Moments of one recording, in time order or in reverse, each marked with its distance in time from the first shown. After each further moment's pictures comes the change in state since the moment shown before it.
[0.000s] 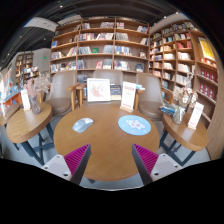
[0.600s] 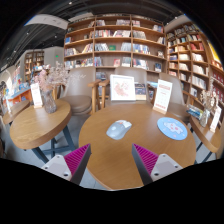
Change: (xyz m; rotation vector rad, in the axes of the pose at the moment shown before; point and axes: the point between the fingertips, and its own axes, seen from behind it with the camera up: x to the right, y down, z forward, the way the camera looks) arm -0.174 -0.003 0.077 -0.004 -0.139 -0.030
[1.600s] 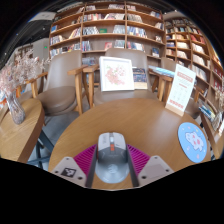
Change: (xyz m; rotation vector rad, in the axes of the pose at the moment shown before) arm 0.022 -0.032 0.224 -0.159 0.083 0.045
